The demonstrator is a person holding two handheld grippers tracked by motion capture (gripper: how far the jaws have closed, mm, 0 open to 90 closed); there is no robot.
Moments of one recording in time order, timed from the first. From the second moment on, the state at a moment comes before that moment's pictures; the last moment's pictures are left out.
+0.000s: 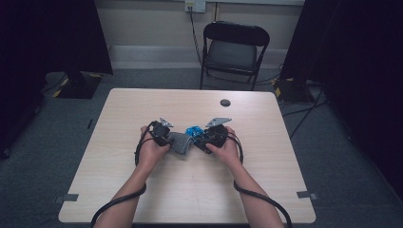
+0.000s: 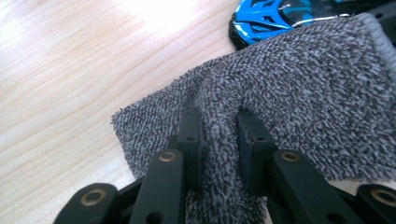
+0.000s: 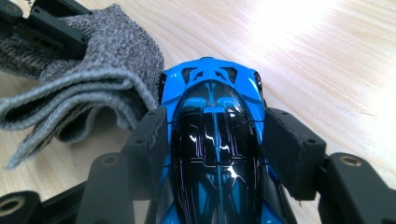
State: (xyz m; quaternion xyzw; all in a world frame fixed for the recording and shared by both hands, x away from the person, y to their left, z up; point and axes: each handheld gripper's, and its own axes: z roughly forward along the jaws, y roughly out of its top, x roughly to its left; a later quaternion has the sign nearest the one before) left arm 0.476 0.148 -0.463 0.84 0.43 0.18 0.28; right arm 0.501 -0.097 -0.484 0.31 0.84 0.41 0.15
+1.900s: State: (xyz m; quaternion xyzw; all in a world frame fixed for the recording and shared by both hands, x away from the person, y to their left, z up) left arm 0.439 0.193 -0.450 0.80 0.44 0.15 0.38; right arm 0.502 -0.098 -0.484 0.32 0.84 0.41 0.14
